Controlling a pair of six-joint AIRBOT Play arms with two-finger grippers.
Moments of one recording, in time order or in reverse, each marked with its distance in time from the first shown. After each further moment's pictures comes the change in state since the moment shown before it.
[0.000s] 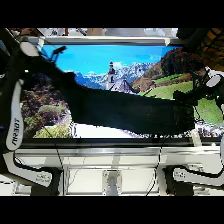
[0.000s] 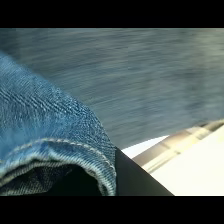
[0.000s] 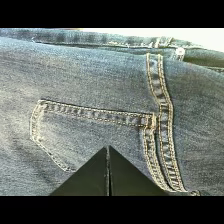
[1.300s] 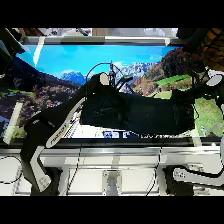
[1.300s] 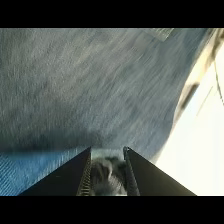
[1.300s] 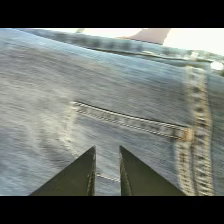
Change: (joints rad) left arm -0.497 -0.264 0.008 -0.172 0.331 0.205; right arm 0.001 0.000 0.000 0.139 -0.006 -0.076
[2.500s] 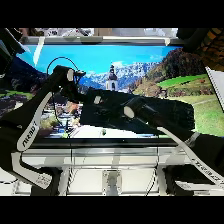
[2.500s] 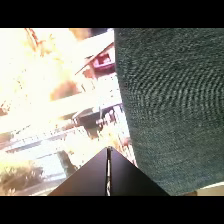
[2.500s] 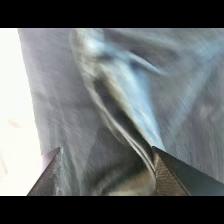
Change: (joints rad) left arm 0.315 0.212 -0.271 0.721 -0.140 -0.335; right arm 1.067 -0.067 -0.056 -0.357 -0.513 -0.384
